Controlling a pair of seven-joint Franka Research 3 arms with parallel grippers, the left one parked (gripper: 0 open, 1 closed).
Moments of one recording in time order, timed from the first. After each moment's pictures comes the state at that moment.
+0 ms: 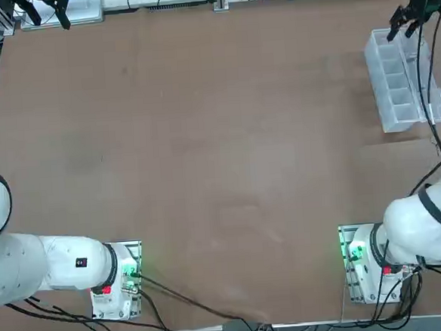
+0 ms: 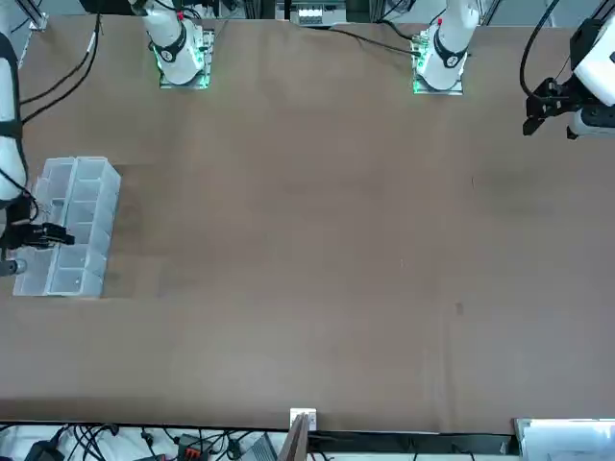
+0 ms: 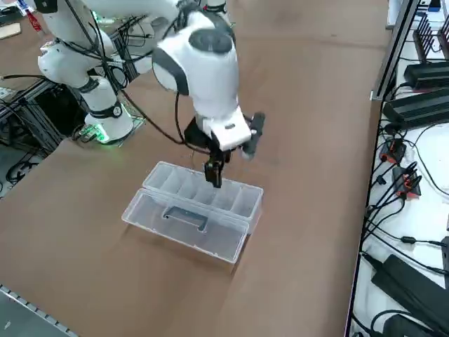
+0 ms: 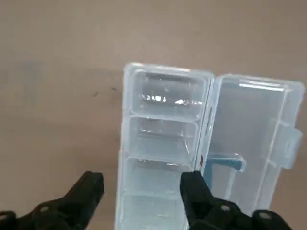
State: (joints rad) arm -0.29 0.44 -0.03 -1.56 0.02 1.93 -0.44
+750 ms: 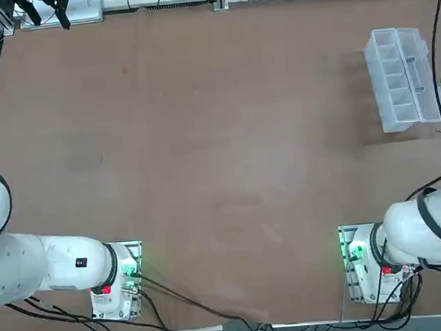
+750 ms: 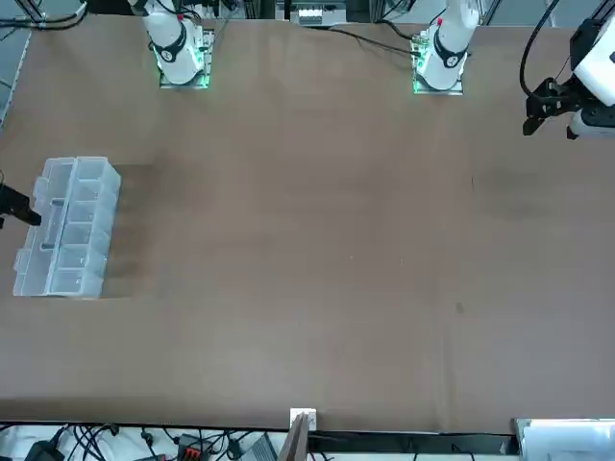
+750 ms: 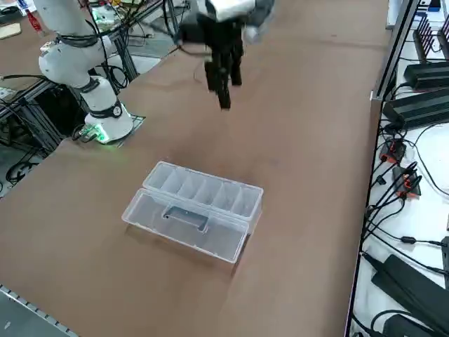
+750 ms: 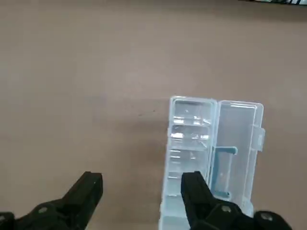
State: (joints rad) arm -0.20 0.22 -0.01 -1.44 0.02 1.72 -0.28
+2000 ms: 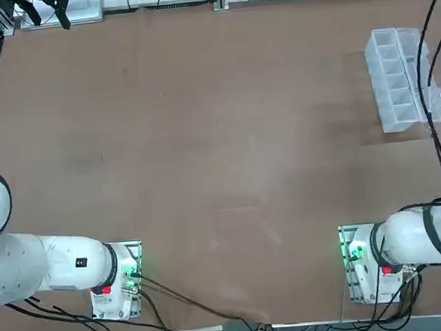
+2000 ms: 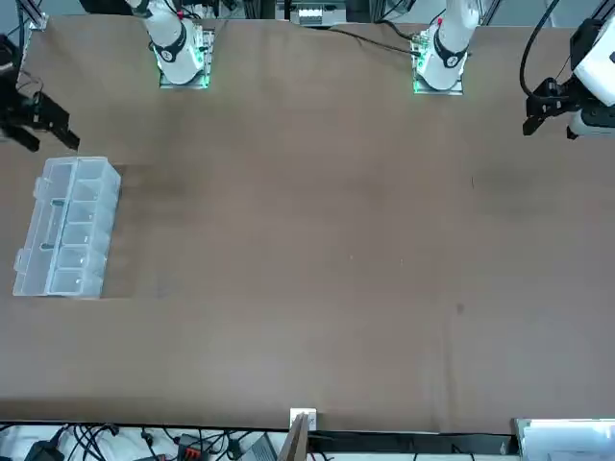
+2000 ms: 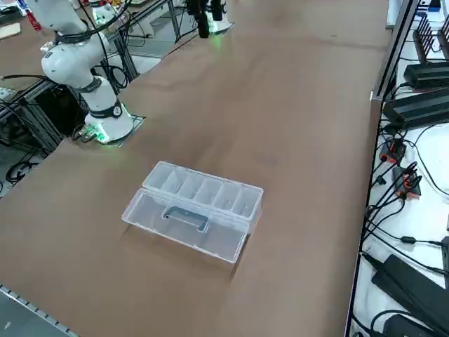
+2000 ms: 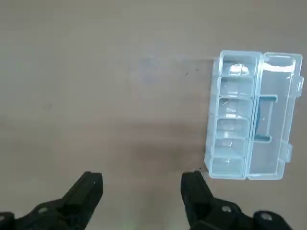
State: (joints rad) arm 0.03 -0.05 -0.04 -1.59 0.02 1.53 -0.04
